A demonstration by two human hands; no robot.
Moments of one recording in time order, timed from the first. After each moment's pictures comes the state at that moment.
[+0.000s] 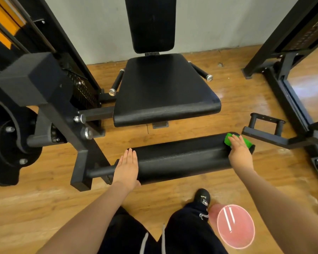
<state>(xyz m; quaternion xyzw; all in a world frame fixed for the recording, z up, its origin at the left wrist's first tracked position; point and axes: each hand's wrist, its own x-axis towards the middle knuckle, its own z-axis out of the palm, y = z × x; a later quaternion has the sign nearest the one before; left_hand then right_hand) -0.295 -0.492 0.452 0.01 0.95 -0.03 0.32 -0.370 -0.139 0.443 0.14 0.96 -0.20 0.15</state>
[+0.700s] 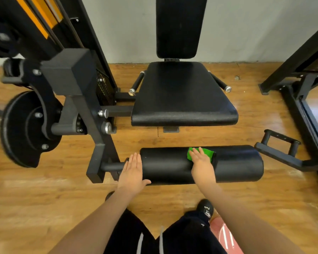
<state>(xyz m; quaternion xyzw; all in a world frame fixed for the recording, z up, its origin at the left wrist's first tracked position) -0.268 -0.515 0.445 -0.07 0.95 0.10 0.28 -0.338 -0.289 0.446 -0.07 0.97 -0.15 0.18</state>
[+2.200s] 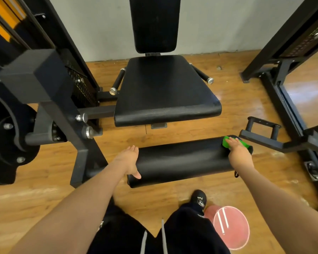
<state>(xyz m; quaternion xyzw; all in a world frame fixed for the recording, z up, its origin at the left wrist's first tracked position) -0.347 -0.517 0.453 0.05 0.91 0.06 0.42 -0.387 -0.149 0.454 0.13 0.96 -0.13 0.22</state>
